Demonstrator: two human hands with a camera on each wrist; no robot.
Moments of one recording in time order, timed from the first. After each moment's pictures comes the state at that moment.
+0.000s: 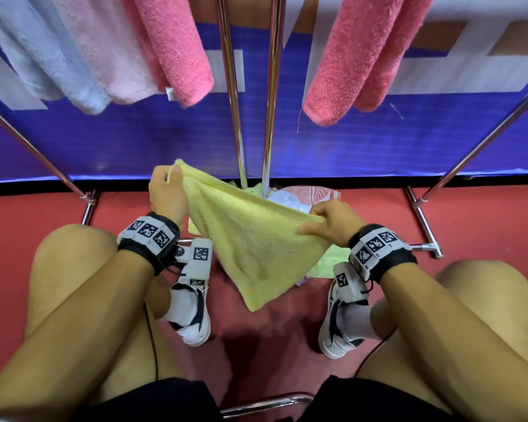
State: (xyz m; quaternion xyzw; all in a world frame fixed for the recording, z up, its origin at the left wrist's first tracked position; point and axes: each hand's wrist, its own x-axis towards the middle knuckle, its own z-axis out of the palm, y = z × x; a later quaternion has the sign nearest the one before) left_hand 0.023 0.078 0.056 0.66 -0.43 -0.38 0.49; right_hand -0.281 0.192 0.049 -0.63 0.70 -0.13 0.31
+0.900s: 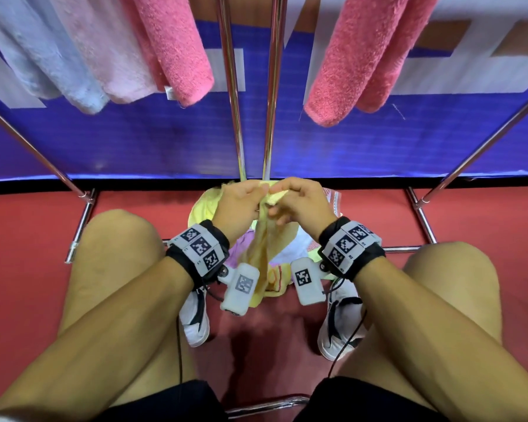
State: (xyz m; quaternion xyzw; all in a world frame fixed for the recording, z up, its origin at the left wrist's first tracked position) left_hand -0.065 0.137 0.083 0.47 -0.53 -0.62 0.33; right_hand -0.206 0.175 0.089 -0.42 0.57 -0.48 0.52
